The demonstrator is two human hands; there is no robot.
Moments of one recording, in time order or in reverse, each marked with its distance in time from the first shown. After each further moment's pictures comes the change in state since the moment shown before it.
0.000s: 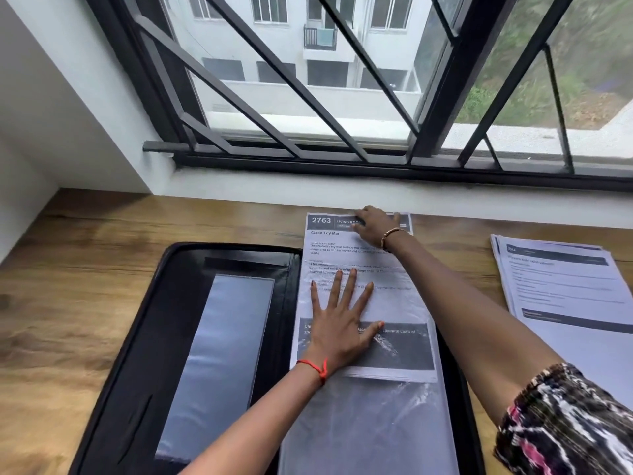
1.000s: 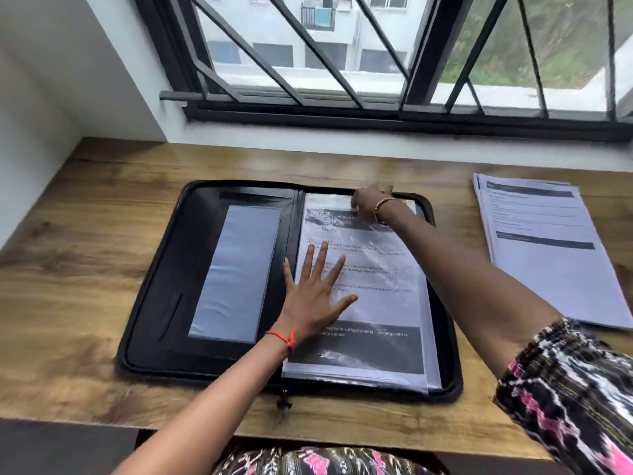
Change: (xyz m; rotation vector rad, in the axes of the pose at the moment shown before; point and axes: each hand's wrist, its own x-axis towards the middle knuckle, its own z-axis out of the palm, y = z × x) left_hand -0.121 -0.012 -0.009 -0.075 -0.066 0.000; right_hand -0.102 -0.028 0.032 -0.250 -0.050 0.010
